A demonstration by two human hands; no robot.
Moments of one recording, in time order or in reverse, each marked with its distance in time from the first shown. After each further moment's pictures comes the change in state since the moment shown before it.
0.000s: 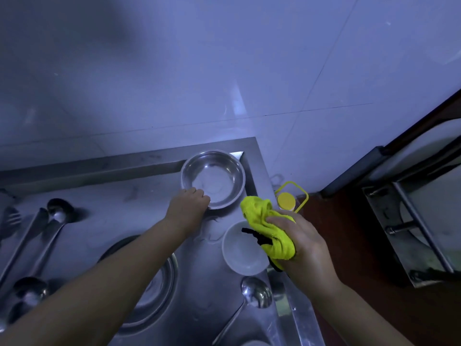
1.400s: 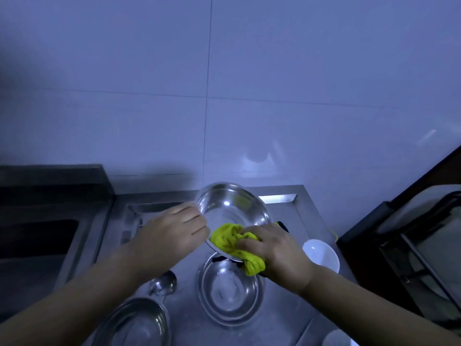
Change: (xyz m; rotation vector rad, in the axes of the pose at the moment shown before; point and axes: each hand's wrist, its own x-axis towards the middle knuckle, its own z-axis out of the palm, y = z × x) left_hand -0.283 -0.205 -0.210 0.086 0.544 0.468; right_hand 0.038 -0.296 0.115 -0.310 -0.179 -0.653
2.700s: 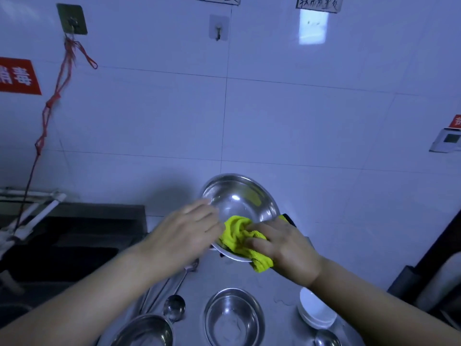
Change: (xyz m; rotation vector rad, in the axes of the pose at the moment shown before) left_hand 0.051 0.083 -0.144 0.340 0.158 -0.034; right_hand 0.002 -0.036 -0.137 -0.261 0.219 -0.343
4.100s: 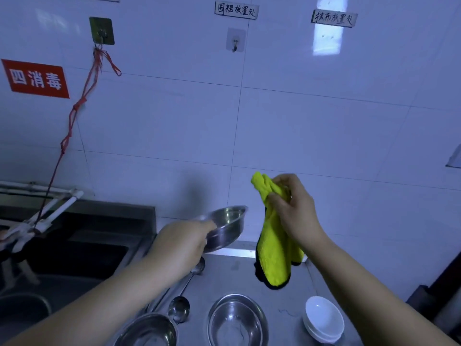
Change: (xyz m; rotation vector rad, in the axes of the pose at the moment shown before) left_hand -0.010 0.015 -0.017 -0.236 -0.489 -0.785; right_hand 0.063 0.013 -0.031 0.686 0.311 0.932
